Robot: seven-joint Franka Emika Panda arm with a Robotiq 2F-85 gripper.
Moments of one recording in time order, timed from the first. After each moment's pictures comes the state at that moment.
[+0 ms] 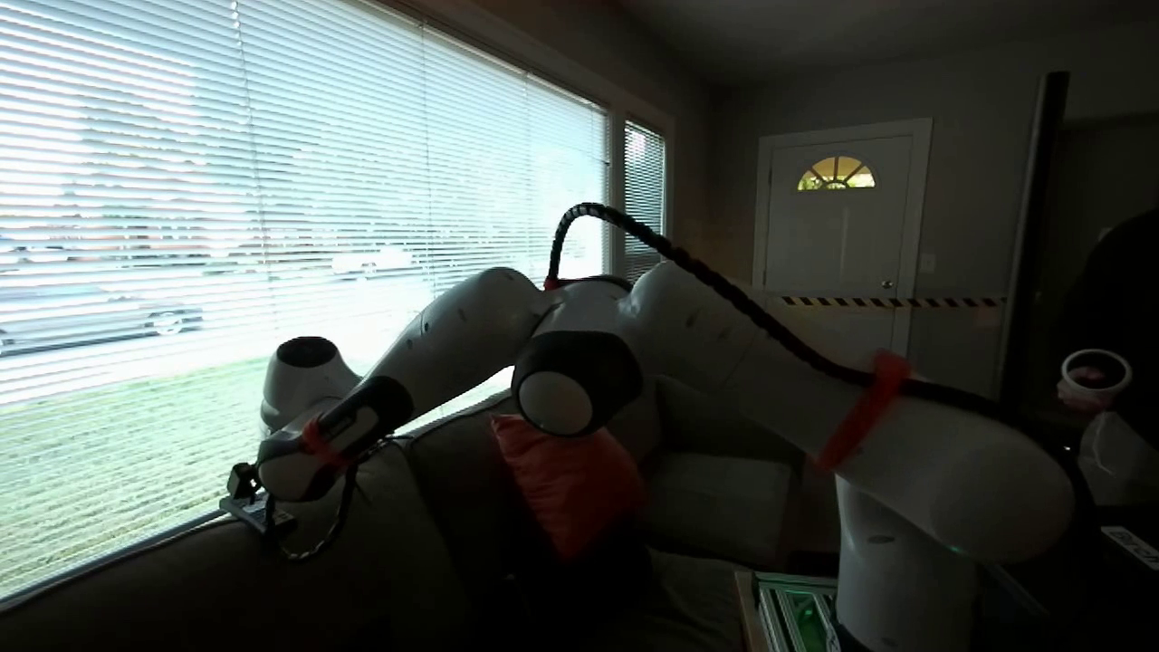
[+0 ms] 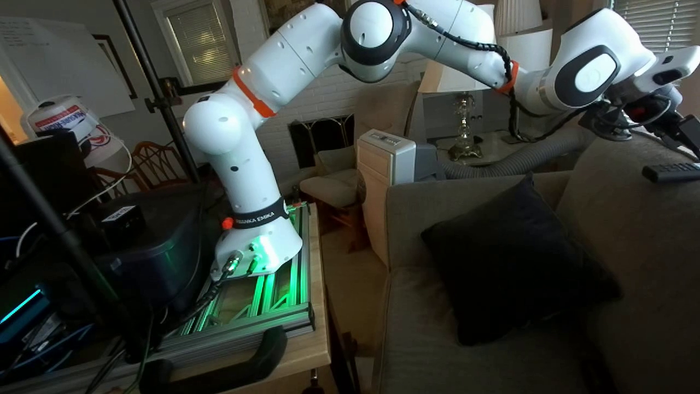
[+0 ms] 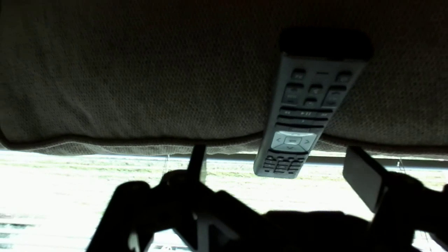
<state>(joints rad) 0.01 1.07 -0.34 -1.09 0.00 2.74 0.37</state>
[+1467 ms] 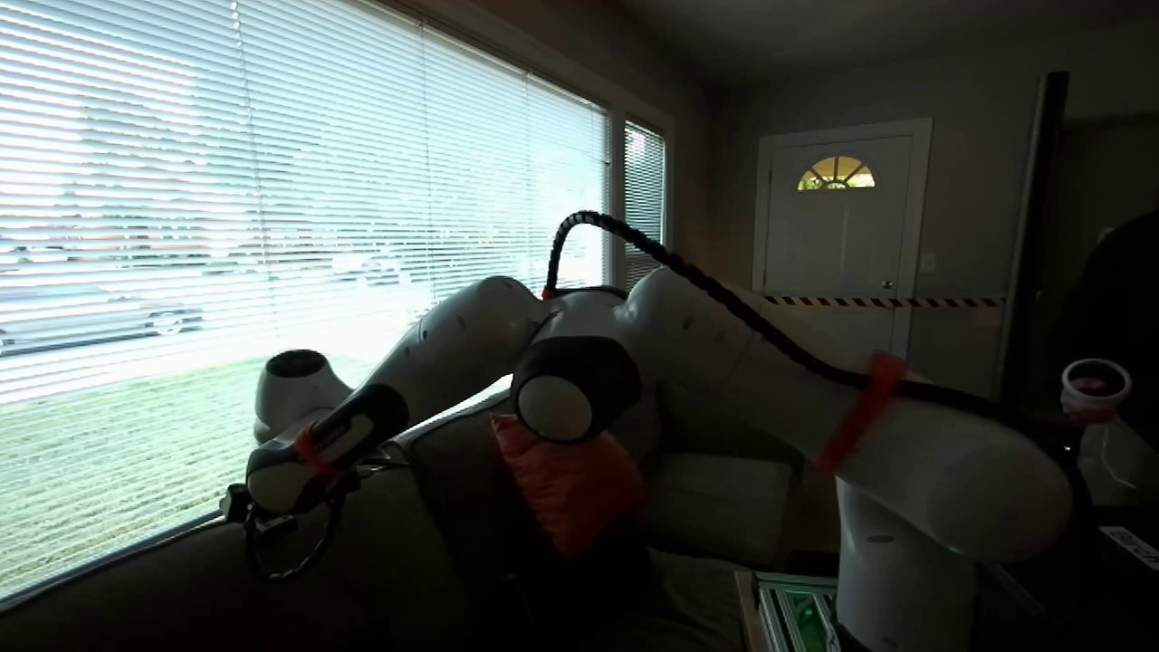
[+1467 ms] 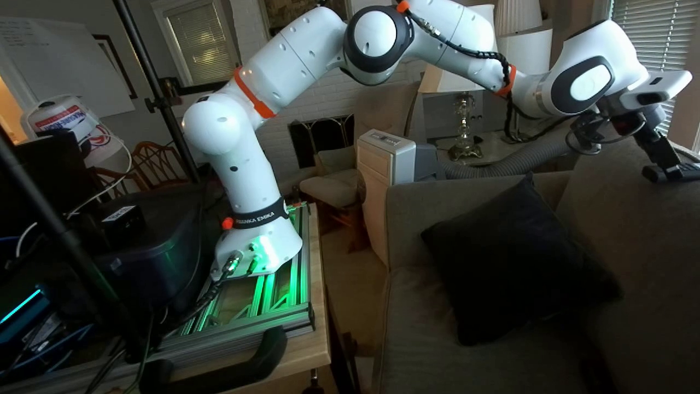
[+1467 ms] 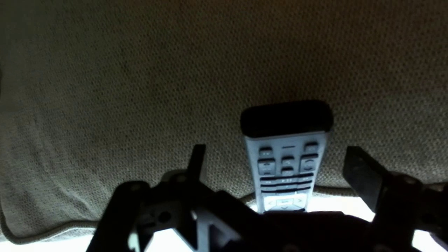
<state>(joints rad) 0.00 1.10 -0.28 -1.07 0.01 2.64 0.52</state>
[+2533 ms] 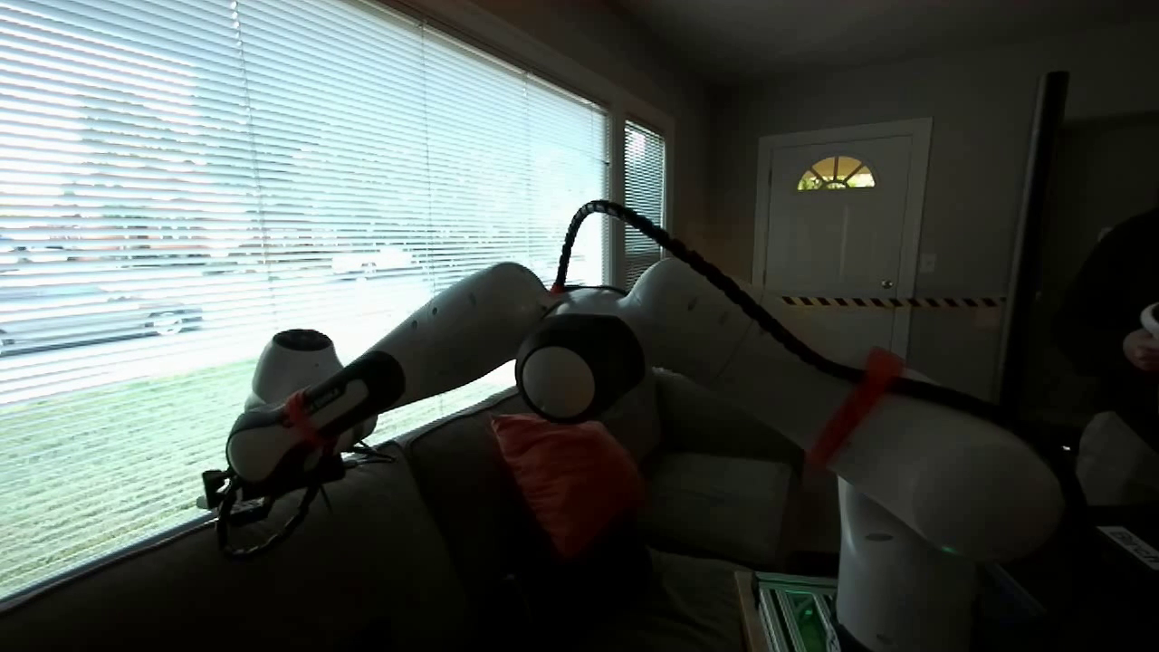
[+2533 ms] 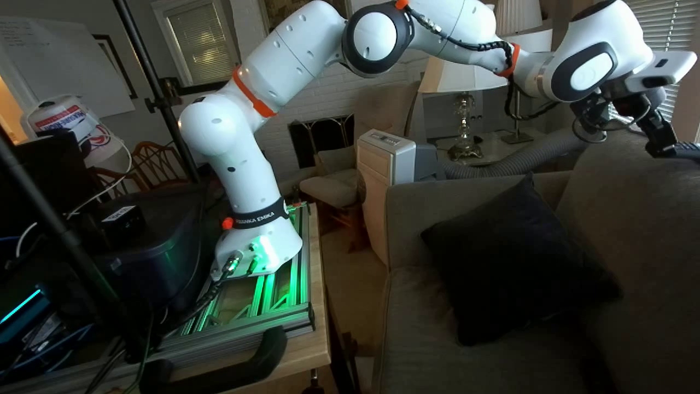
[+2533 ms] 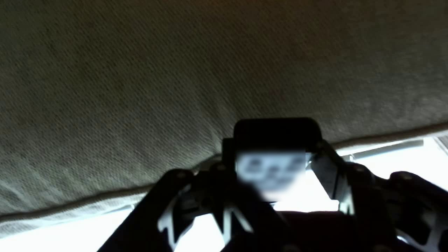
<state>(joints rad) -0.08 1.06 -0.13 -1.03 0.07 2.65 0.39</state>
